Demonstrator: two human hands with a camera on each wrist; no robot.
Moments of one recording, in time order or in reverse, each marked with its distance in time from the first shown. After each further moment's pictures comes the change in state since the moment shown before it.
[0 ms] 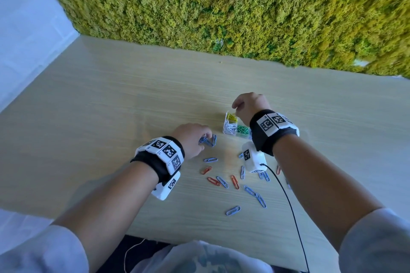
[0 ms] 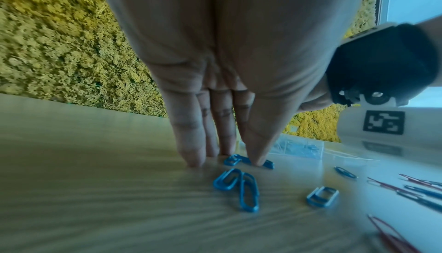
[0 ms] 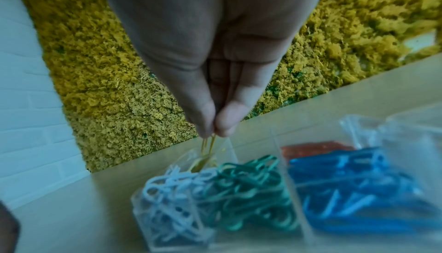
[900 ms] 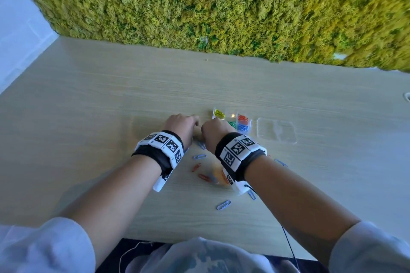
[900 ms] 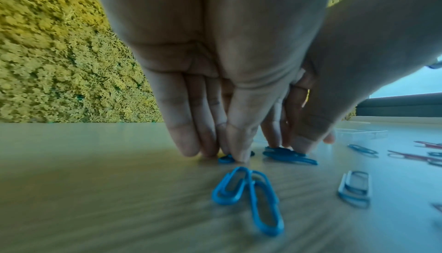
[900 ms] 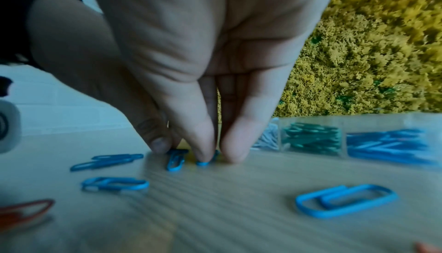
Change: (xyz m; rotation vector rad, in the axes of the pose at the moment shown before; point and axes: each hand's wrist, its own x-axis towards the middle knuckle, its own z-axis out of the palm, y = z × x) left_hand 0.021 0.010 0.003 0.201 0.175 -0.072; right_hand -0.061 -0.043 0.033 -0.514 -0.343 -0.273
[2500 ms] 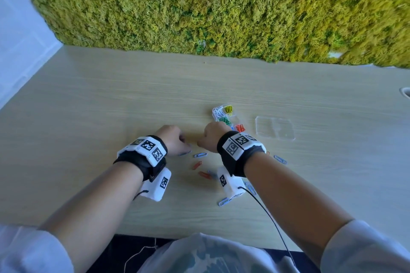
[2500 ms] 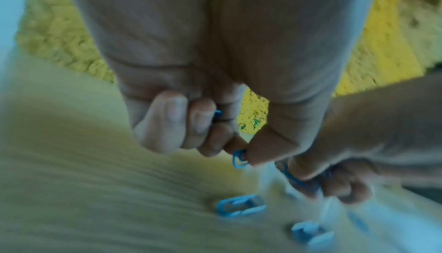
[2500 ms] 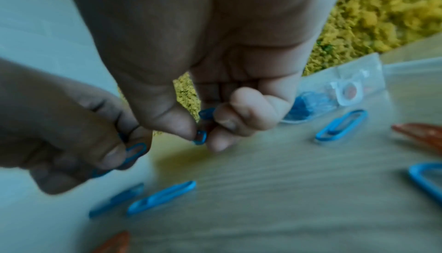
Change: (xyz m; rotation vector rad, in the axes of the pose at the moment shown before) left_hand -0.024 -0.021 0.001 -0.230 -0.244 -0.167; right_hand 0.002 0.002 0.010 0.348 -0.082 0.198
